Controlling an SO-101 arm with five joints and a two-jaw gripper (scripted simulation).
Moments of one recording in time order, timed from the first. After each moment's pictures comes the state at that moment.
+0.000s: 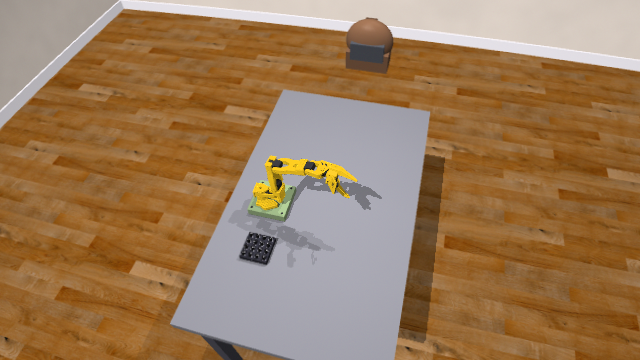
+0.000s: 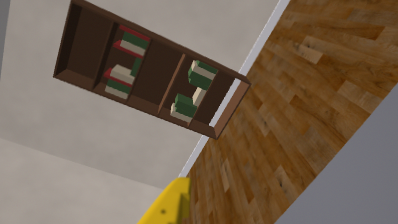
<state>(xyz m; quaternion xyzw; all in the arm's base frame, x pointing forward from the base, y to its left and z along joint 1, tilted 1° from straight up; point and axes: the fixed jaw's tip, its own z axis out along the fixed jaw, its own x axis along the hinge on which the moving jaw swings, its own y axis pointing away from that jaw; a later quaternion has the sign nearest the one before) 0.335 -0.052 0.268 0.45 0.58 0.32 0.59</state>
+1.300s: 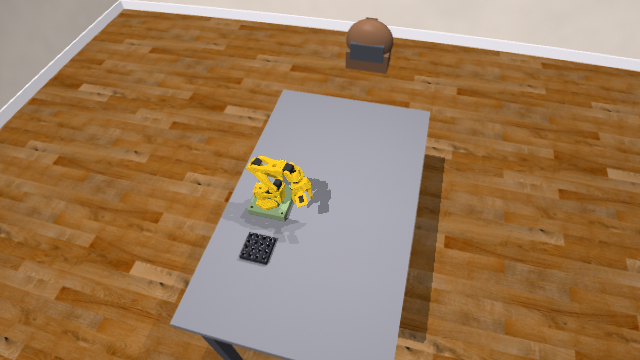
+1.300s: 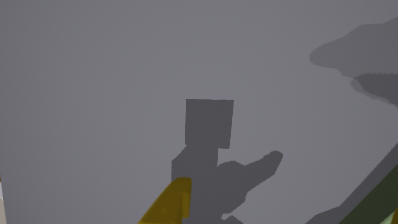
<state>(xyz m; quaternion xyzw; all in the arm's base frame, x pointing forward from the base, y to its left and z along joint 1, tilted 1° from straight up) 0.166 -0.024 0.088 0.60 0.77 0.10 0.19</state>
